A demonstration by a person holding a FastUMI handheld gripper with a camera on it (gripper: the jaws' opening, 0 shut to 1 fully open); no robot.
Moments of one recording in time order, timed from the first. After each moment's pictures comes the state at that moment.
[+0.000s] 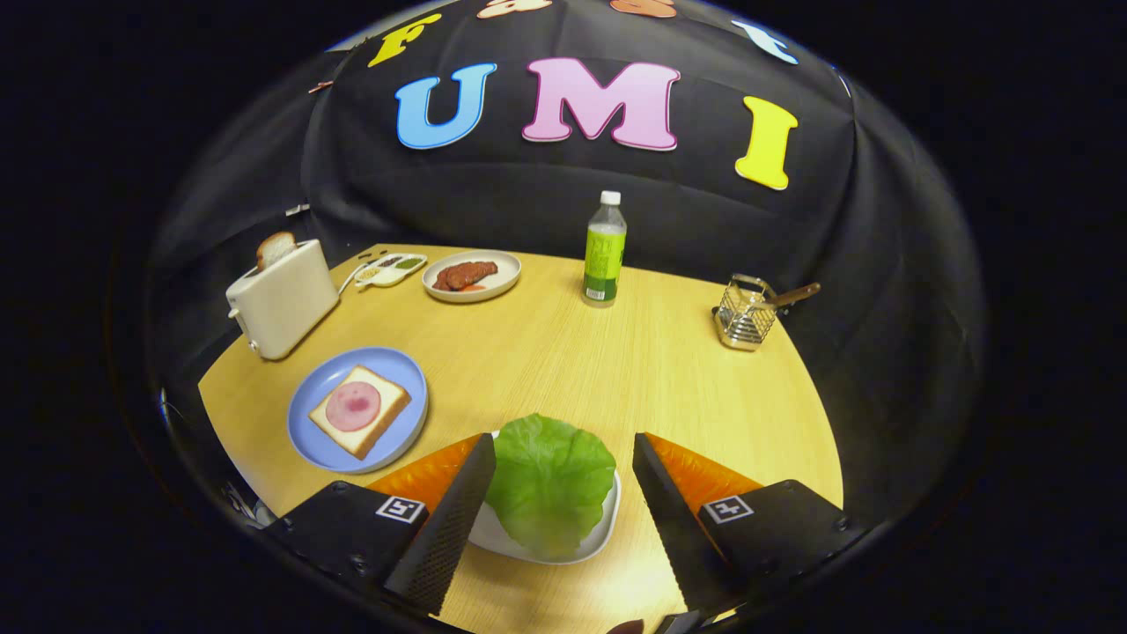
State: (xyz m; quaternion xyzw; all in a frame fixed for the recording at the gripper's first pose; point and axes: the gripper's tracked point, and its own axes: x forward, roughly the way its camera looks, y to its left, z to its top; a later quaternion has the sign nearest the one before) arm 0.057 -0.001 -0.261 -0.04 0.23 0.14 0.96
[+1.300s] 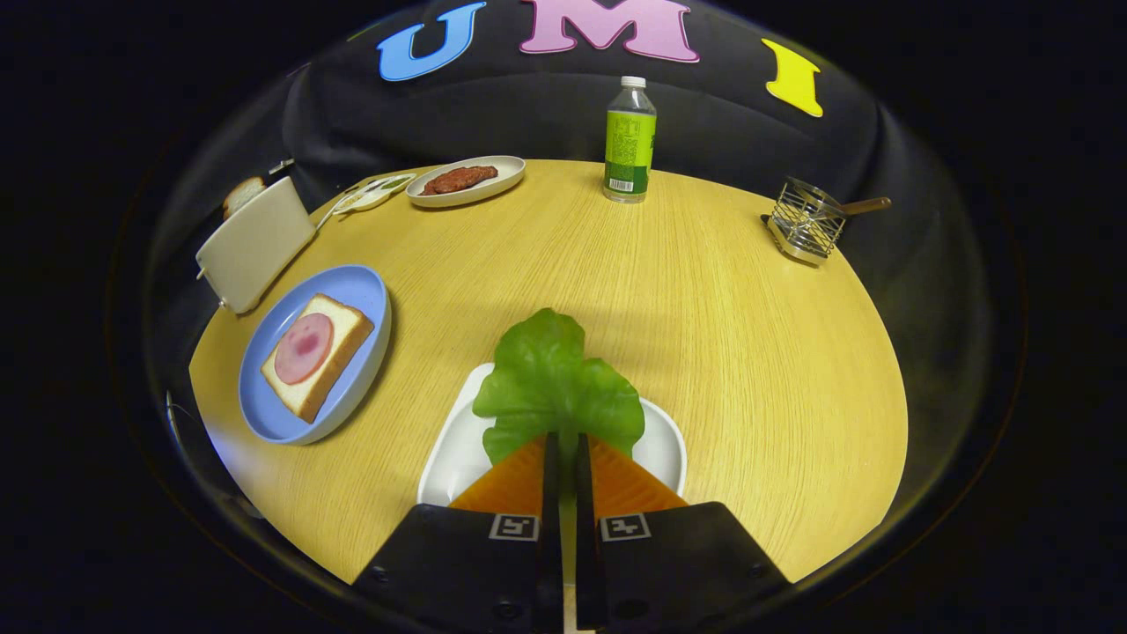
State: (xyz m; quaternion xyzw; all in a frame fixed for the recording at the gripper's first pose) arm 0.080 0.020 -0.349 -0.03 0.34 0.14 0.93
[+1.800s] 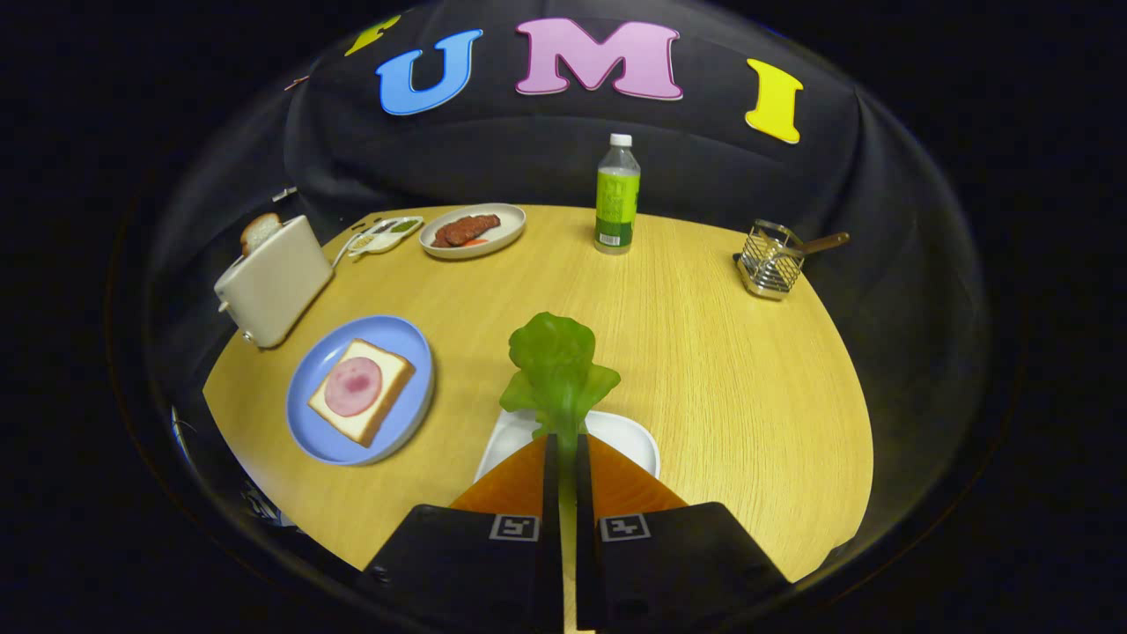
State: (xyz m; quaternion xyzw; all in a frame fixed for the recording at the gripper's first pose) arm 0.050 0.031 -0.262 -0.02 0.28 0.14 0.95
